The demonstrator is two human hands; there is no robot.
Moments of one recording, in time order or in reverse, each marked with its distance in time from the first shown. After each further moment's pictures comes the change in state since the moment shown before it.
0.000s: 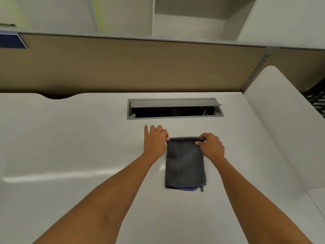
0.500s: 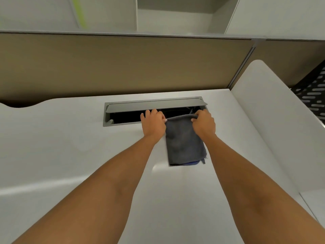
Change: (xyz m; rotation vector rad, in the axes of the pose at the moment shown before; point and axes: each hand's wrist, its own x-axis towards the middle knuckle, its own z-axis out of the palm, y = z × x) left_hand 0.110 0.061 0.013 -0.154 0.204 -0.090; right_hand 0.102 -0.002 -0.036 0.007 0.145 0.018
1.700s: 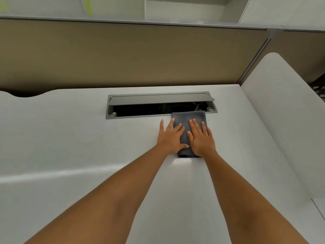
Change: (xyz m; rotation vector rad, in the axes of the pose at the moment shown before) left_hand -0.050 0.018 0.036 0.347 -0.492 0.334; right_hand -0.036 0.060 0.069 -0.358 -0.235 -0.304
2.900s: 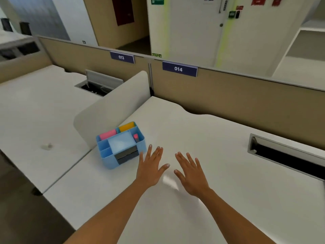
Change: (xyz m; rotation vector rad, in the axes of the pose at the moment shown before) left_hand -0.457 -0.343 0.040 -0.114 0.250 -0.858; right_hand -0.166 -0.488 0.041 0.101 -0.104 -0.917
